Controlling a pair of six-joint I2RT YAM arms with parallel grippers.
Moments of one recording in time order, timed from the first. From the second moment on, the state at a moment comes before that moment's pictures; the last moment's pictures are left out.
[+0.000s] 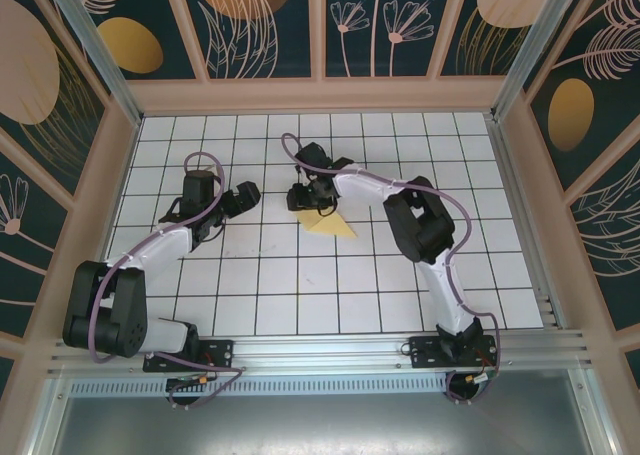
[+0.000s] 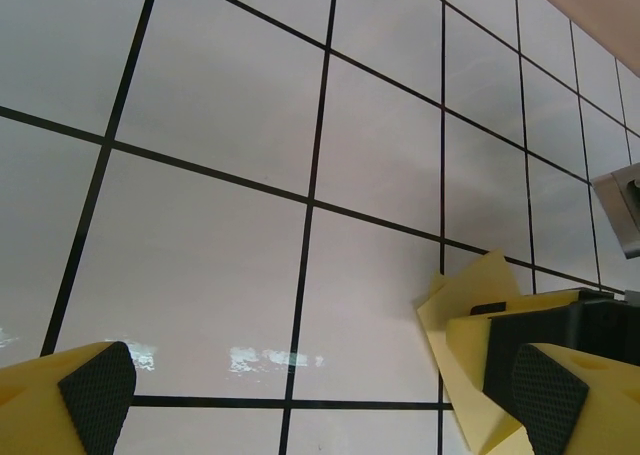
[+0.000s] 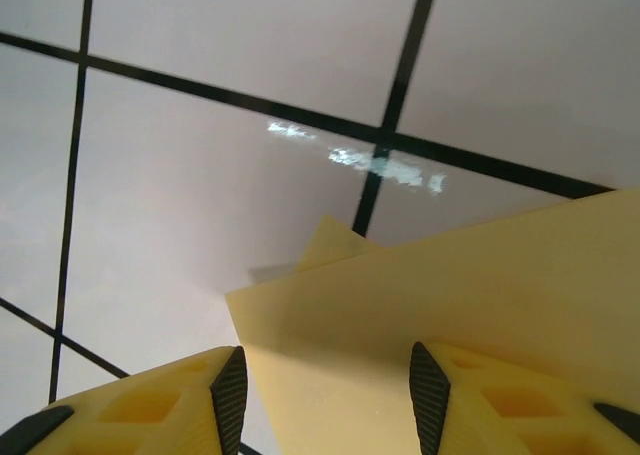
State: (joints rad) left arm -0.19 1.38 0.69 -0.01 0.20 -0.62; right arm 0.71 2.24 1.70 -0.56 -0.21 0.47
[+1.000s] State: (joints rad) left arm -0.32 1.43 0.65 0.15 0.28 -0.72; right arm 0.61 1.58 0.95 -0.16 0.04 0.05
